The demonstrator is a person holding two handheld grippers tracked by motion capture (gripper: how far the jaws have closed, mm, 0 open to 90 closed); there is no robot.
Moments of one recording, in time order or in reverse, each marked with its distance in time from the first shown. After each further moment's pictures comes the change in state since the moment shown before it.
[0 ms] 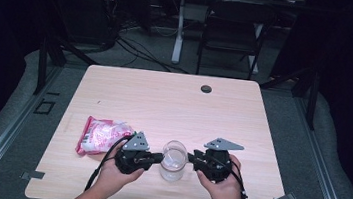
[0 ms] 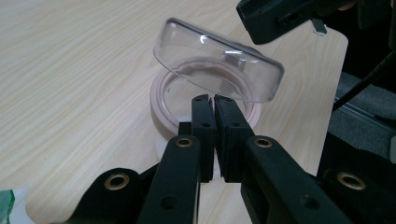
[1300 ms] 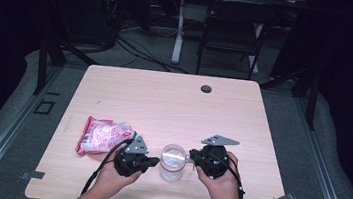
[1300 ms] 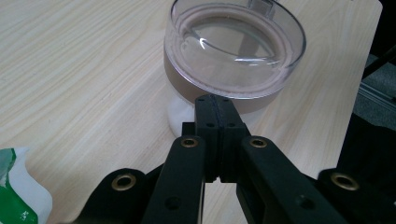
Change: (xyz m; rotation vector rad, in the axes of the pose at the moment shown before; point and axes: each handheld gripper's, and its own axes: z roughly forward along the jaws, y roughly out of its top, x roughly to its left) left arm 0.006 -0.020 0.010 0.100 0.041 -0.019; right arm -0.002 0.006 0.012 0.051 -0.040 0.020
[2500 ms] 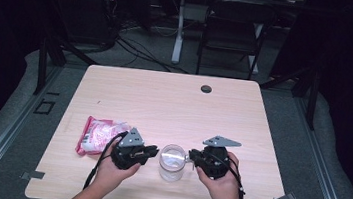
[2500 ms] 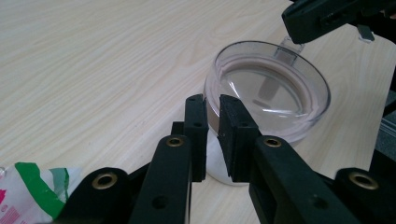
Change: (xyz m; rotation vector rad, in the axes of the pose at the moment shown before) left arm 0.011 0.007 -0.009 -0.107 0.074 -0.024; right arm -0.003 -0.003 0.001 -0.027 0.032 0.005
